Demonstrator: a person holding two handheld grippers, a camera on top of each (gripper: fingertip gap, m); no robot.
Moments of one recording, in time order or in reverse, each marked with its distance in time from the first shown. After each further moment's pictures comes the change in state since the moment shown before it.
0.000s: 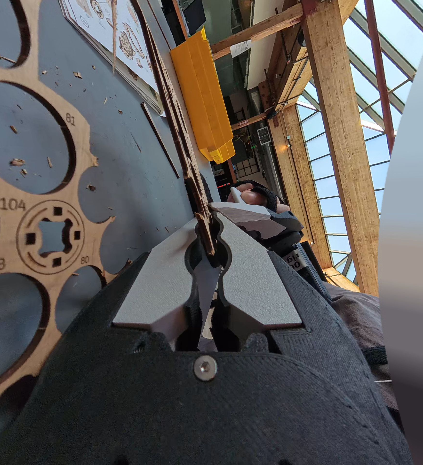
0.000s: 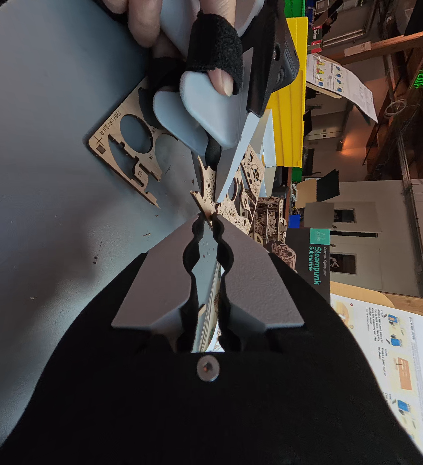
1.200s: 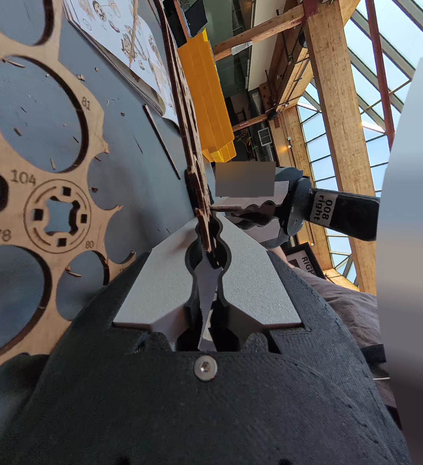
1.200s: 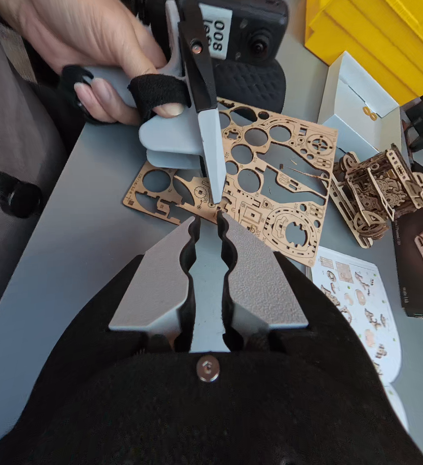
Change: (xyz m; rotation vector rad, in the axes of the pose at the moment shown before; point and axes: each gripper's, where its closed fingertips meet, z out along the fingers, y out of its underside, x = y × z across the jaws) left arm -0.003 0.000 0.004 0.002 -0.008 0.002; right arm -0.002 -0.004 -0.004 0.097 -0.415 0.652
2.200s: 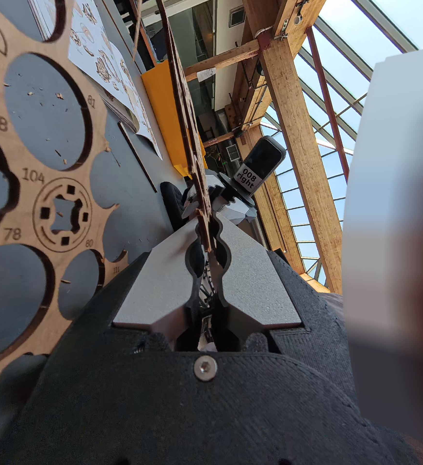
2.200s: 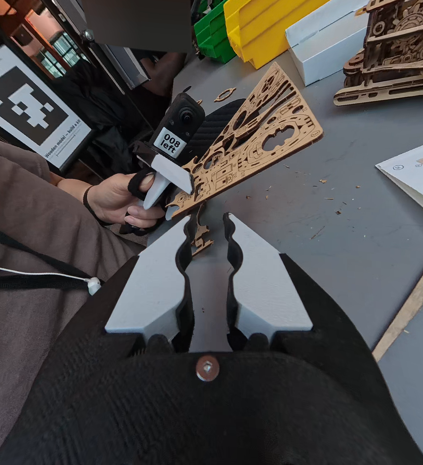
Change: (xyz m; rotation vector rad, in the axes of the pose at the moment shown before) left arm 0.018 -0.008 -0.004 0.071 0.140 -0.022; right arm 0.017 0.001 -0.014 0.367 -0.206 0.921
